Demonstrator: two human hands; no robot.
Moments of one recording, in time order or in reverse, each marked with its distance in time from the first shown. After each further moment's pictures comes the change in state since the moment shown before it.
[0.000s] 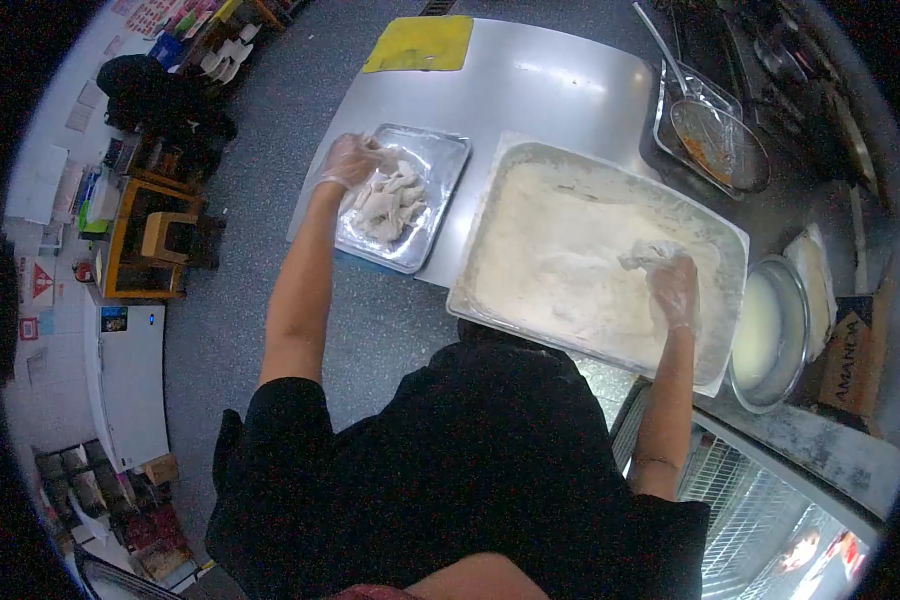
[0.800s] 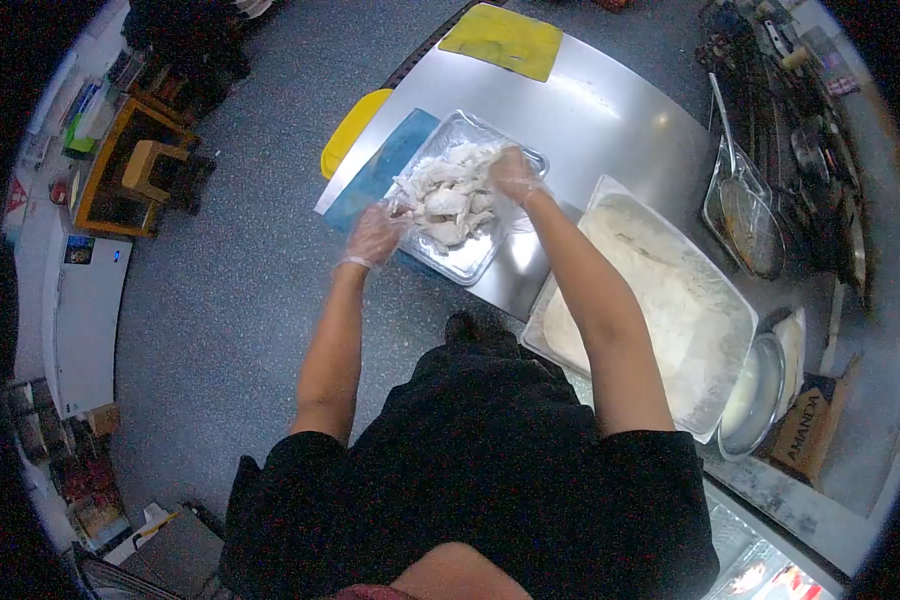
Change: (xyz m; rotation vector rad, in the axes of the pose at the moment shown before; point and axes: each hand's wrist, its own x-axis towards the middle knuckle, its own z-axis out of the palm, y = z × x) left_hand -0.118 -0.104 0.017 -0.347 -0.042 -0.208; right_hand 0.243 -0.297 0.262 0.176 -0.433 -0.119
